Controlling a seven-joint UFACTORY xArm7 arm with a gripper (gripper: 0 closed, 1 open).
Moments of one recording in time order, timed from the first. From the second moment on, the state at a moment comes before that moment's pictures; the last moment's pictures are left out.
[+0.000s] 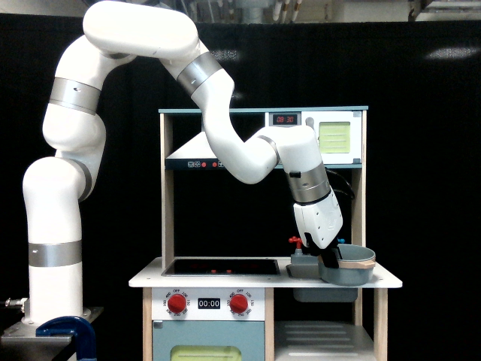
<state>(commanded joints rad) 0.04 0.25 0.03 0.97 0.81 0.48 0.06</state>
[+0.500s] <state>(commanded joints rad) -0.04 0.13 0.00 0.84 0.84 0.53 -0.06</state>
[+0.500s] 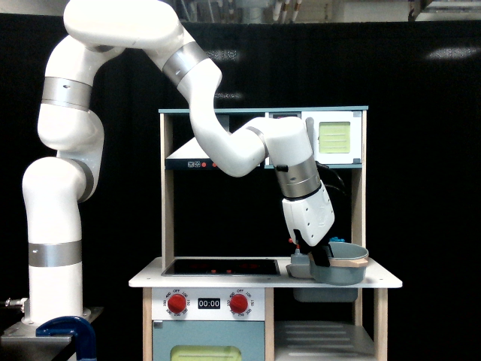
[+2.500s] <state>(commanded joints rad) -0.05 0.60 0.18 0.96 1.61 0.25 -0.81</state>
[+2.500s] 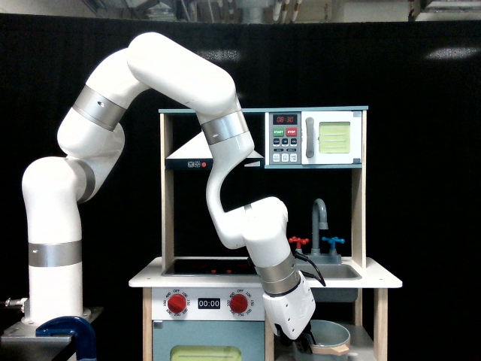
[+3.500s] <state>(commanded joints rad) 0.01 0.70 0.23 1.06 1.68 0.18 -0.82</state>
